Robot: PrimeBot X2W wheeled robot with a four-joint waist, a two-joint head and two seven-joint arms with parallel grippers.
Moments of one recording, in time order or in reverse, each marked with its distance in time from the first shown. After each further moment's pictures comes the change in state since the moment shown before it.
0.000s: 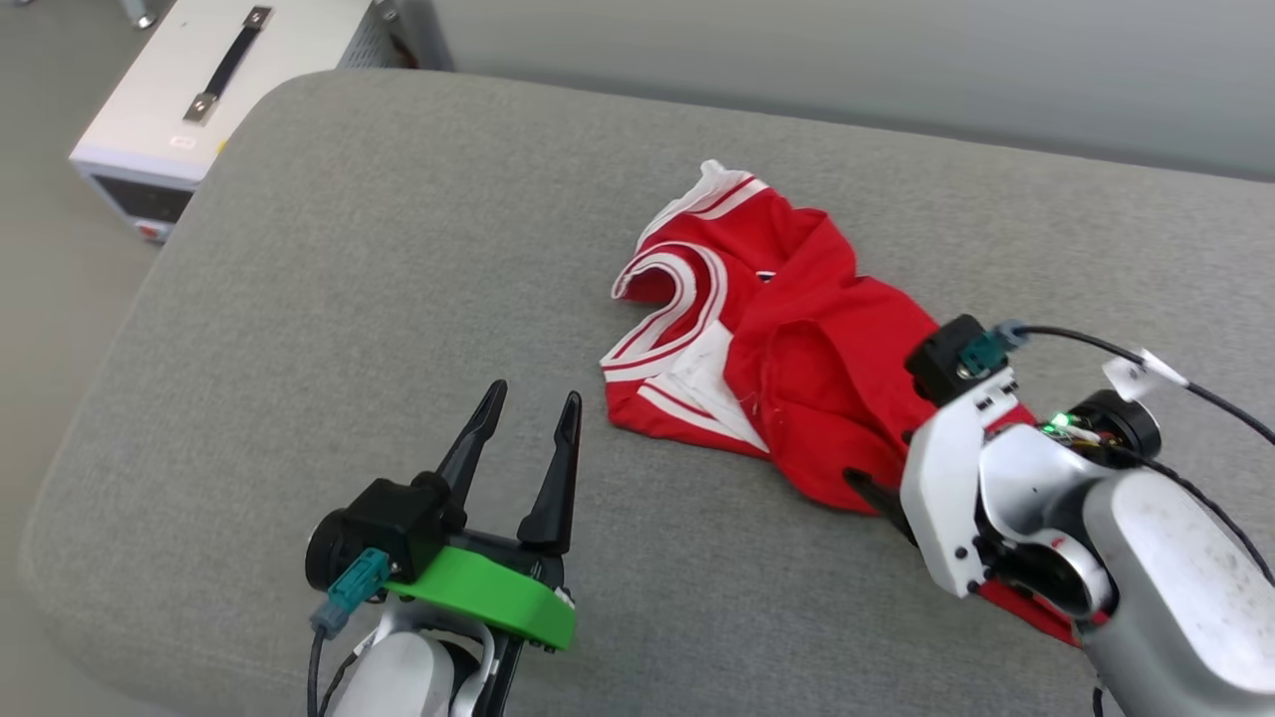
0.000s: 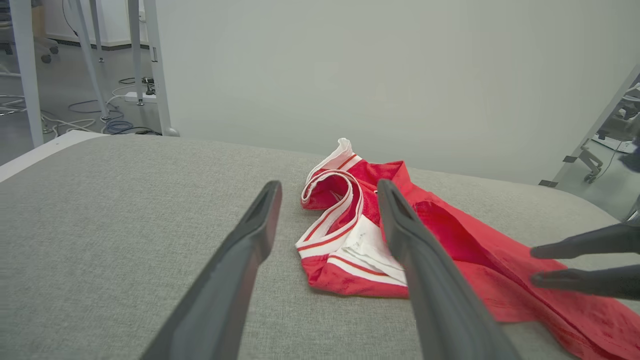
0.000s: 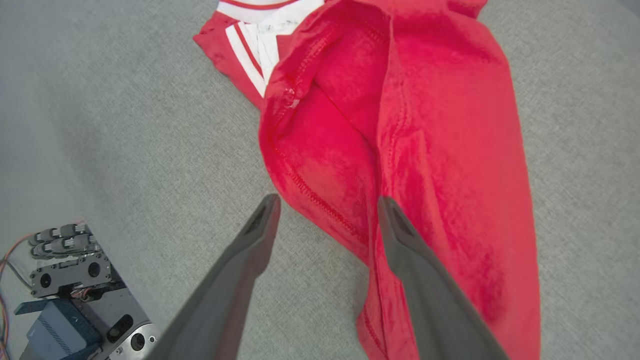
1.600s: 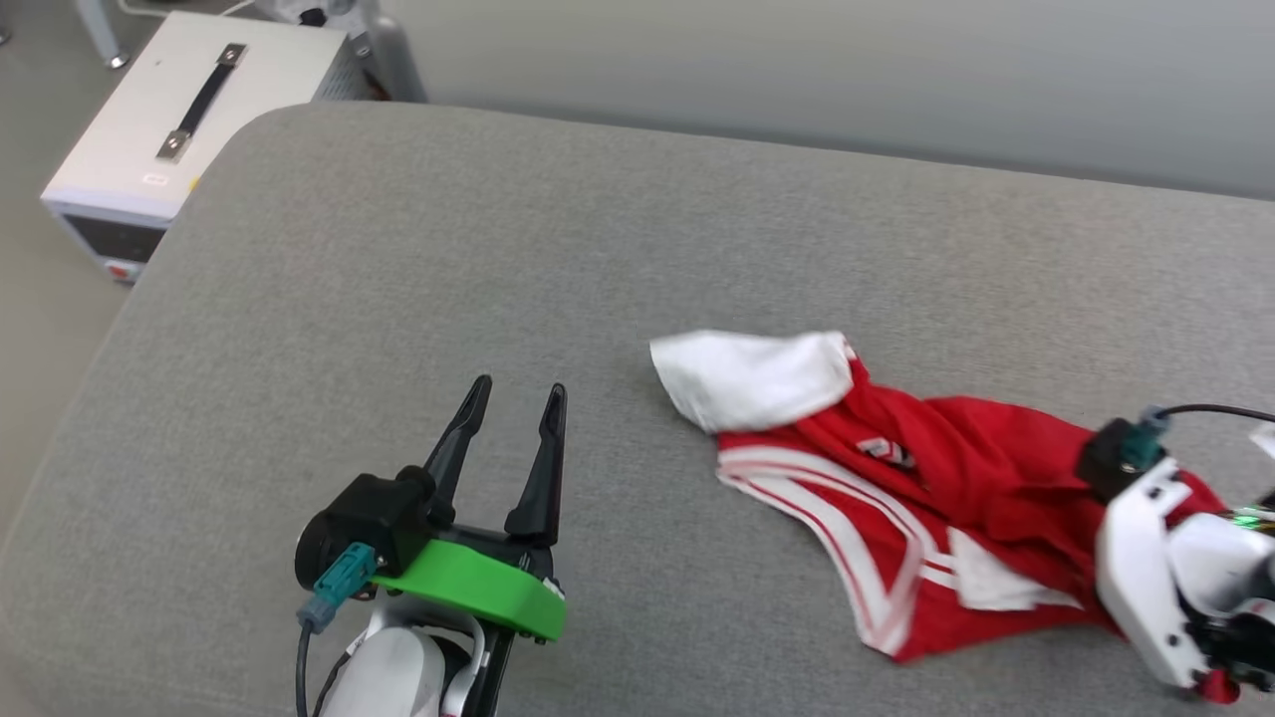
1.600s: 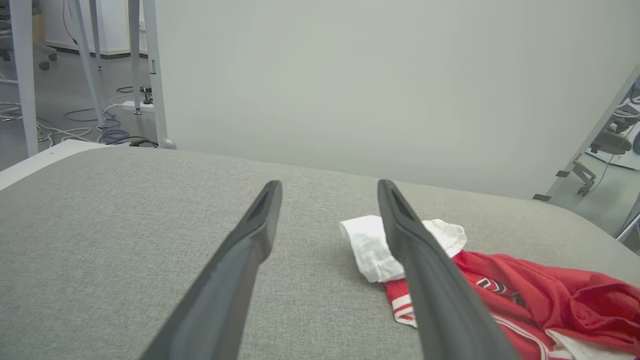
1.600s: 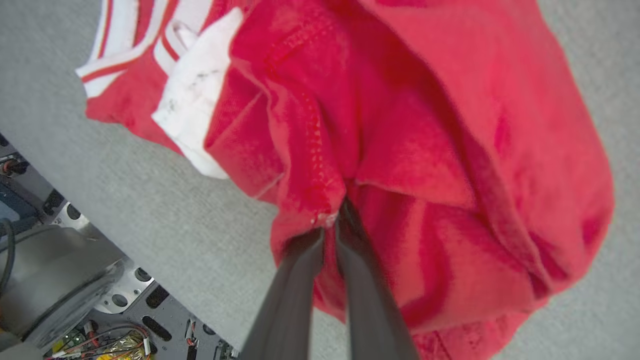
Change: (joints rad) left arm -0.009 -0.014 0.038 0.015 0.001 -0.008 0.000; right arm -0.043 -0.469 0.325 0.097 0.336 0.000 -0.049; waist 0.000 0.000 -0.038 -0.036
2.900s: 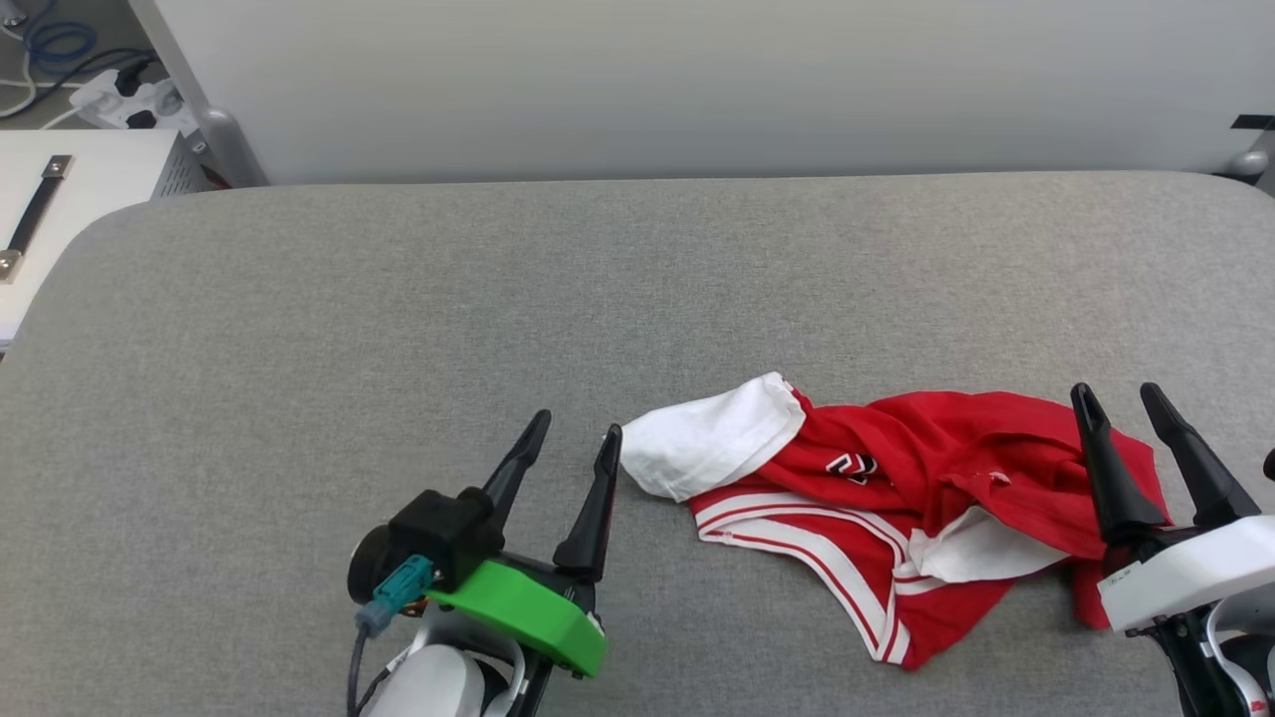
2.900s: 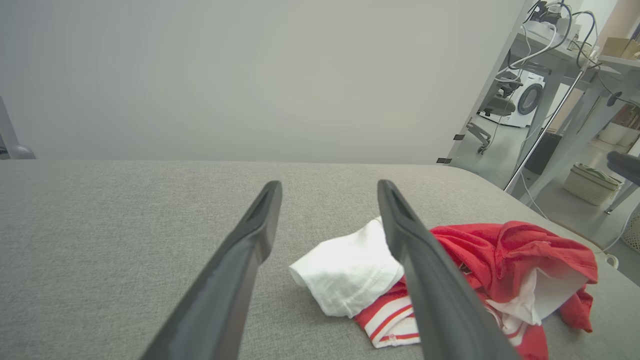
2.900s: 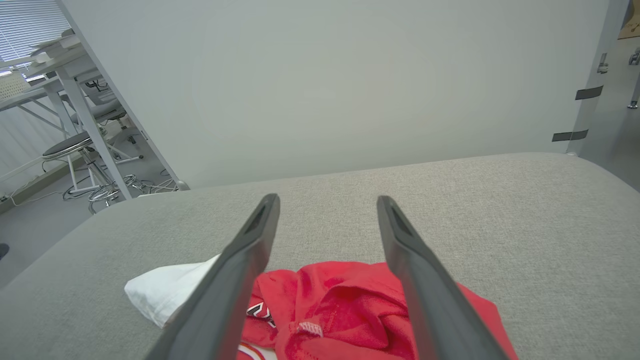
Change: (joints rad) left arm -0.002 0.015 -0.105 0.054 -0.033 0.000 0.000; right arm 0.413 0.543 -0.781 -0.185 -0.295 0.000 -0.775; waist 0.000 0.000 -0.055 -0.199
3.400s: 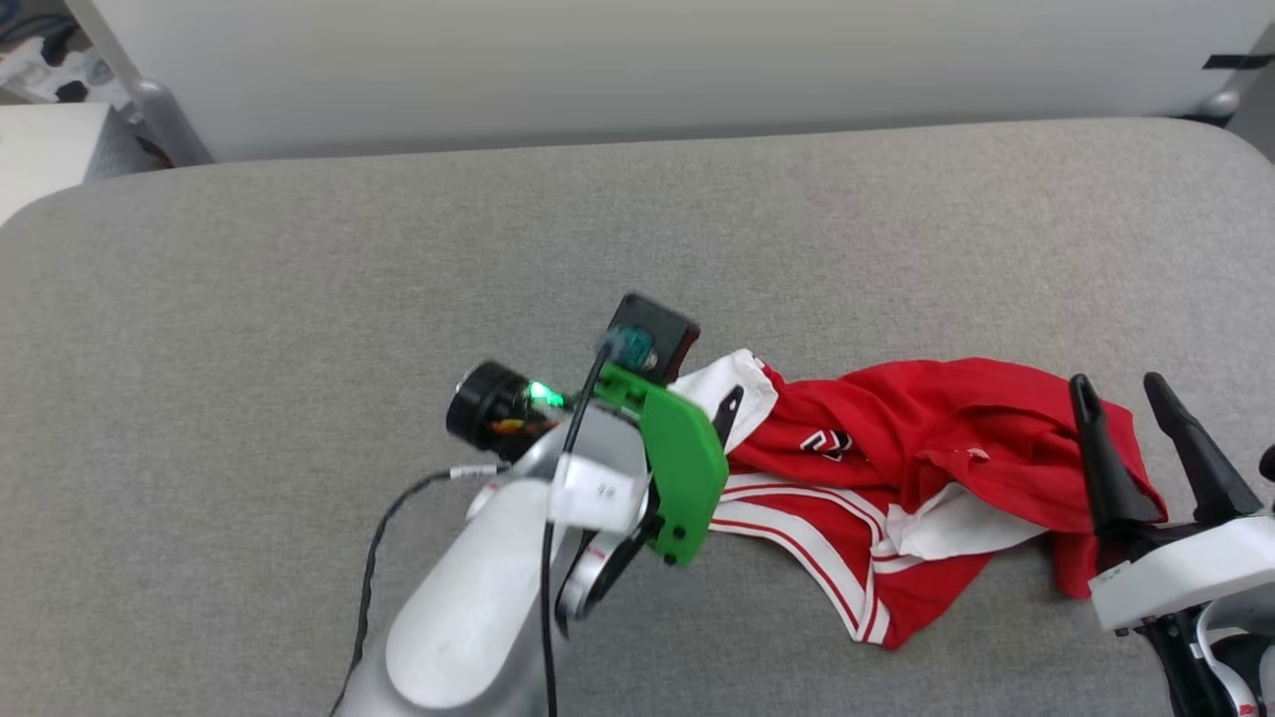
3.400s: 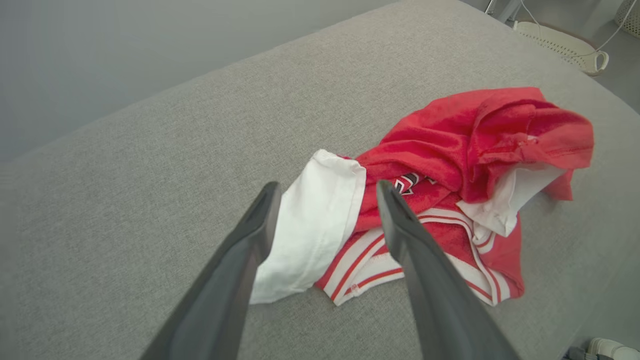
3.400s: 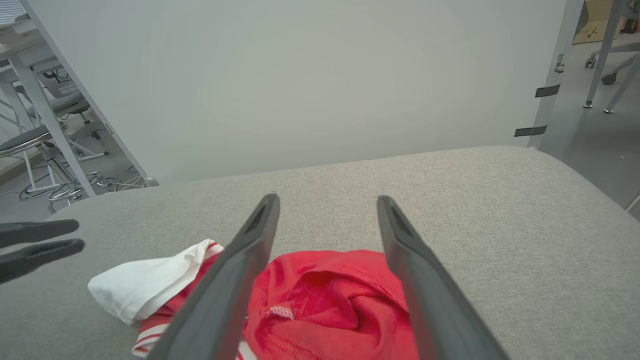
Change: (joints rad) left arm -0.317 -0.009 -0.195 -0.045 0.054 0.074 0.784; right arm 0.020 0.062 -0.036 -0.070 -0.100 0.000 0.020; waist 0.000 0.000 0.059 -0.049
